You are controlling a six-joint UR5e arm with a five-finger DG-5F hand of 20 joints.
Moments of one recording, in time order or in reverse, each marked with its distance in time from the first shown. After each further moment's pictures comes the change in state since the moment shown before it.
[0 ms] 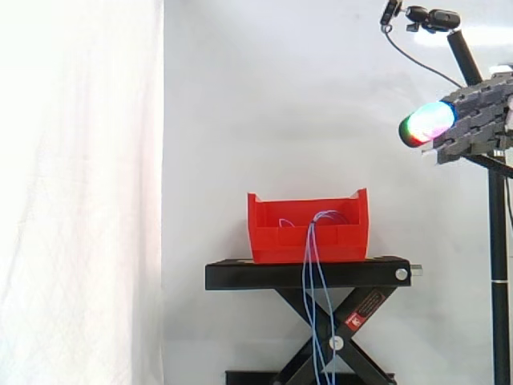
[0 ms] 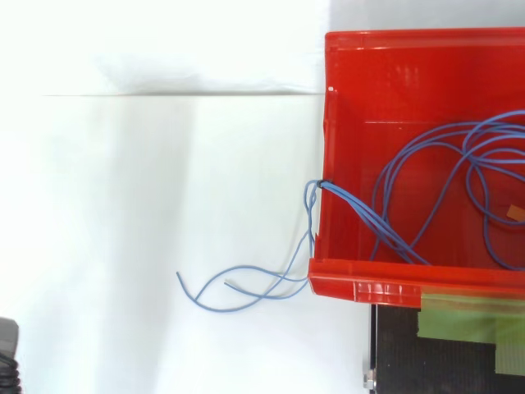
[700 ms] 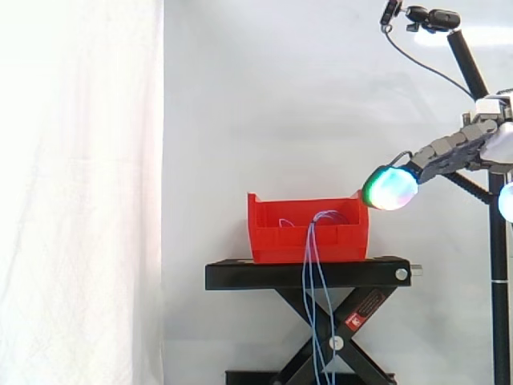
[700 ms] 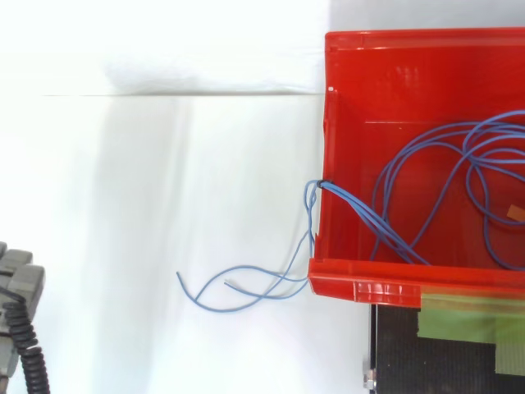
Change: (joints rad) arm 0.017 -0.139 0.000 0.157 -0.044 -0.557
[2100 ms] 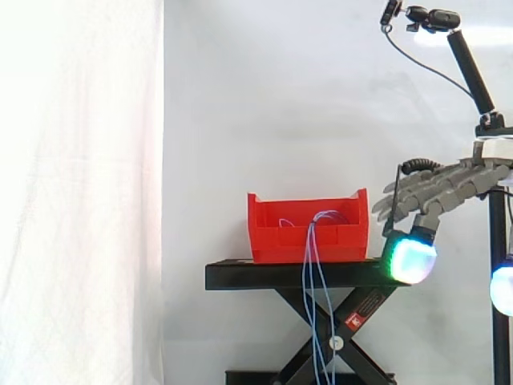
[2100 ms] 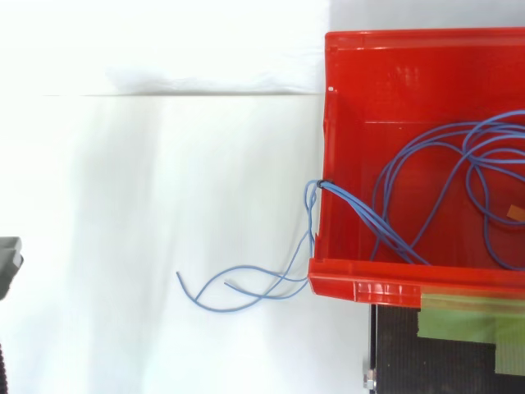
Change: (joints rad) arm 0.023 -0.090 0.000 0.065 -0.110 -0.430
